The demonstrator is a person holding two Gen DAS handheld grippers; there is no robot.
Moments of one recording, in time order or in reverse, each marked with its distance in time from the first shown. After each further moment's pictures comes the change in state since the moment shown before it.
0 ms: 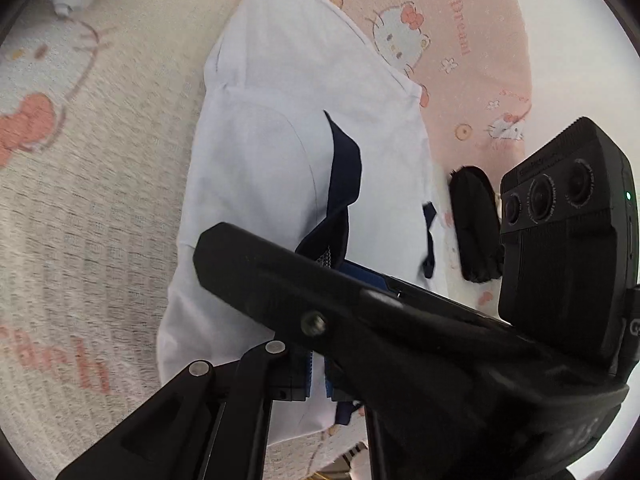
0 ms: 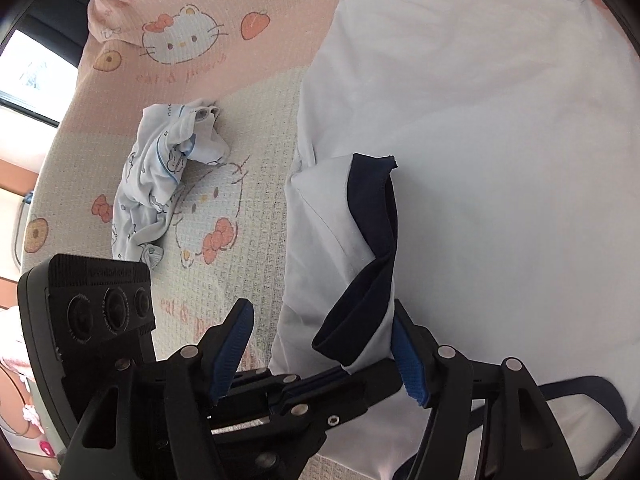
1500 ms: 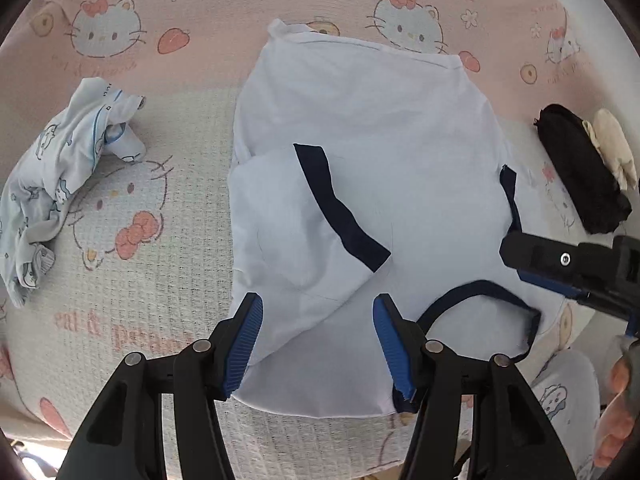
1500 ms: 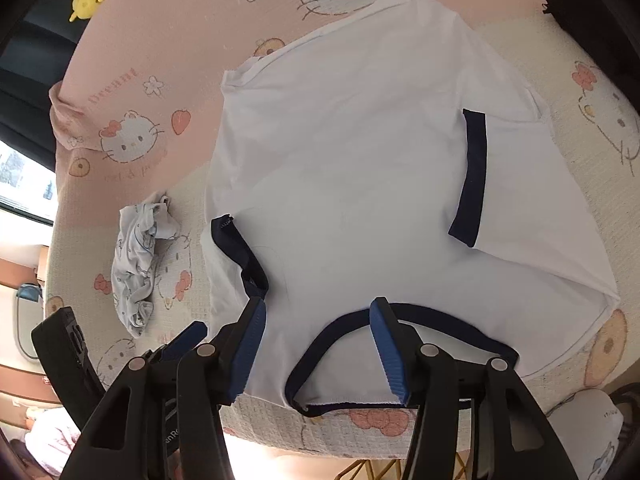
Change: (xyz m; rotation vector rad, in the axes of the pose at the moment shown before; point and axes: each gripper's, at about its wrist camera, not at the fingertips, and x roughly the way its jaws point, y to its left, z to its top) left arm -0.012 -0.074 -0.030 0.307 -0.074 0.597; right arm -0.119 -0.077 -0.041 0.257 -0.156 -0.098
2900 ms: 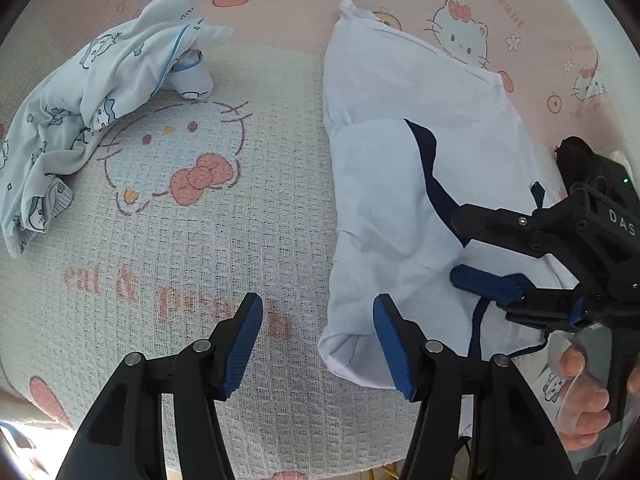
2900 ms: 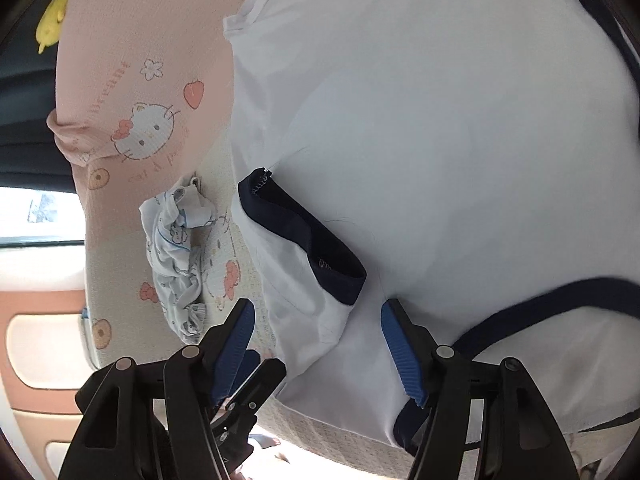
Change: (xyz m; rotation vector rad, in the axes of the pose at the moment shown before) left arm -0.014 0.107 -0.028 -0.151 0.041 -0.062; right arm 0.091 0.017 -0.006 0.241 0.190 0.324
